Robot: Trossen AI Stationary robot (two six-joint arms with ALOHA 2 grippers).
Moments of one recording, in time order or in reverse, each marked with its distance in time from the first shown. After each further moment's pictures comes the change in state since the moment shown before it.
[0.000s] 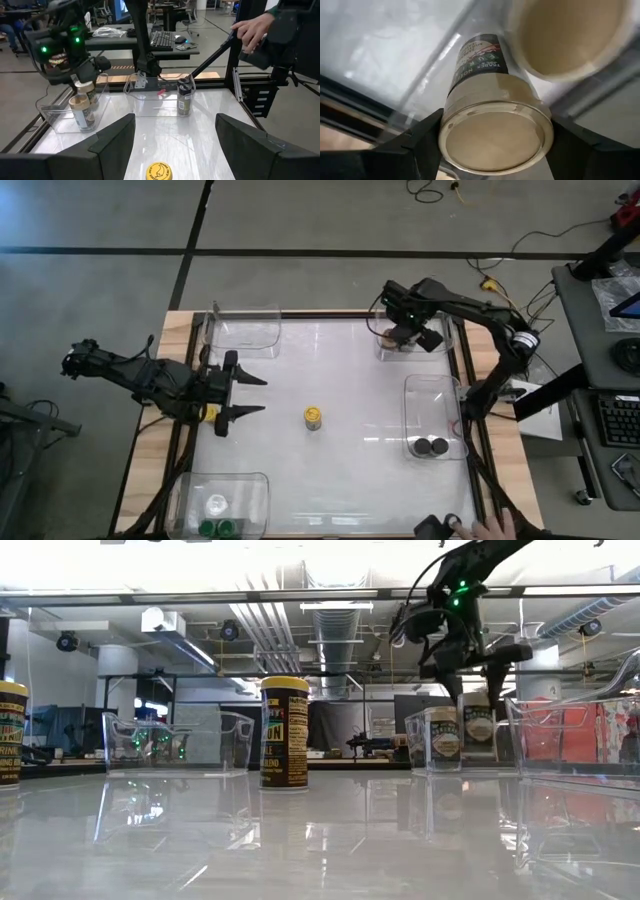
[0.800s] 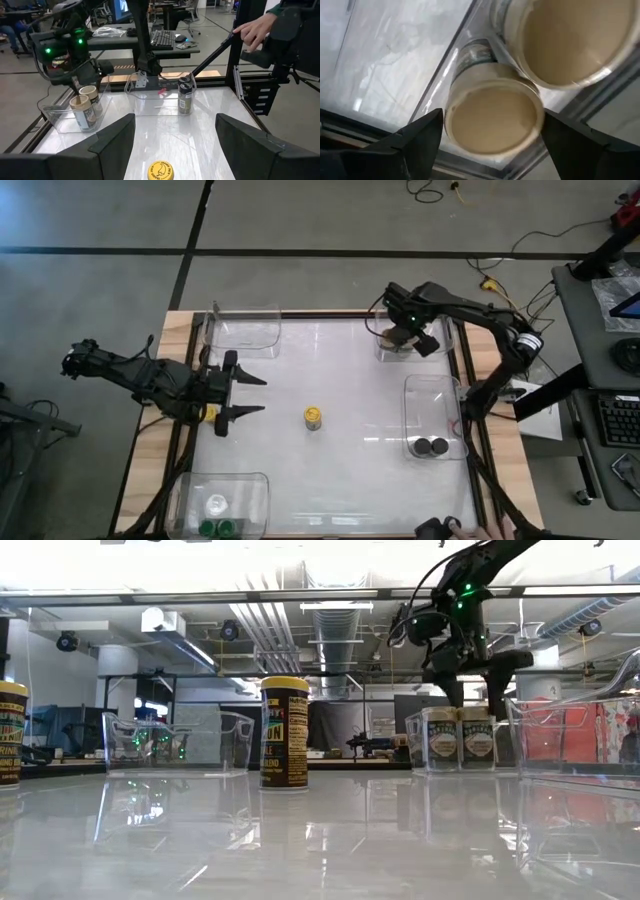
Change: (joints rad) left arm 0.000 -0.003 0.000 -0.008 0.000 0.012; right arm 0.003 -0.027 -0.065 0.072 -0.064 0.130
